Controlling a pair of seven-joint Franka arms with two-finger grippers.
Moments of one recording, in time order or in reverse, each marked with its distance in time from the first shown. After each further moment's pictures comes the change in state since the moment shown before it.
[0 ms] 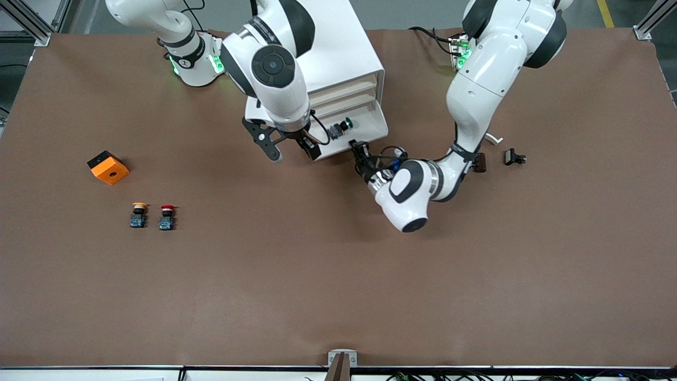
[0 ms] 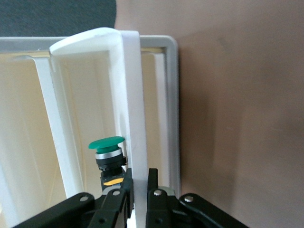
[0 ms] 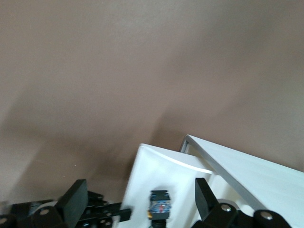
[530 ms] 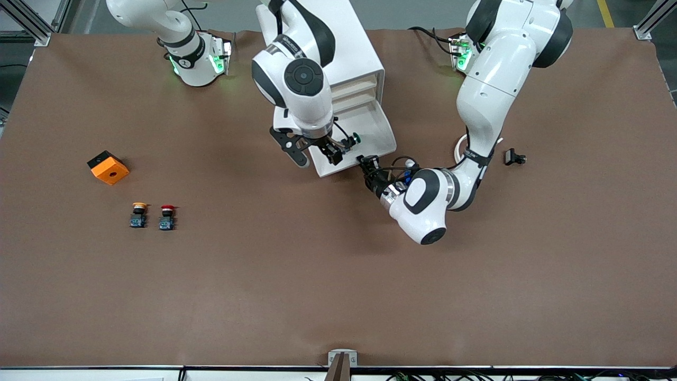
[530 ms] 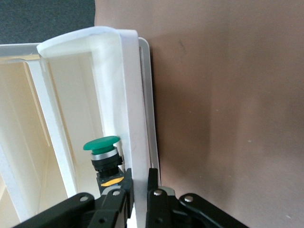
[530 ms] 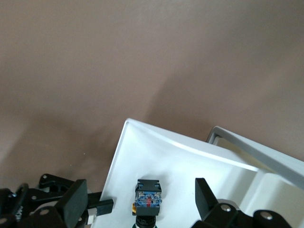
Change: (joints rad) left arm 0.001 0.000 0.059 0.052 0.000 0.002 0.039; right arm 0.070 0.094 0.000 0.001 0.000 0.150 0.003
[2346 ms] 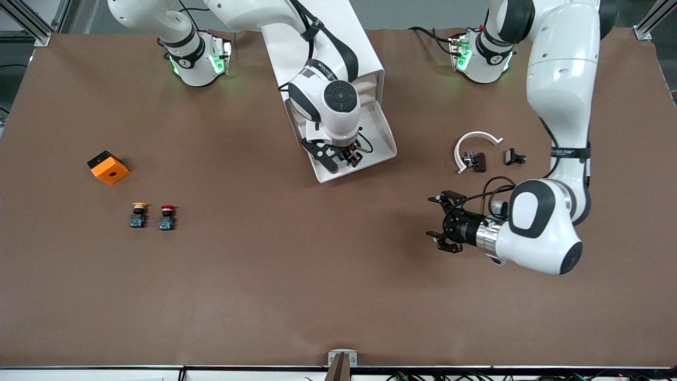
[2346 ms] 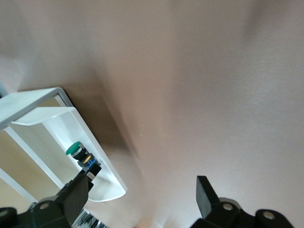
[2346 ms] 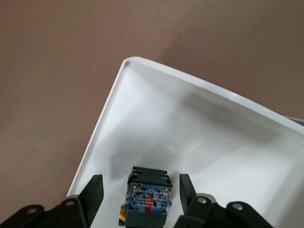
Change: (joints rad) left arm 0.107 -0.159 0.281 0.135 0.063 0.001 0.450; right arm 0.079 0.176 0.000 0.039 0.002 0.114 0.000
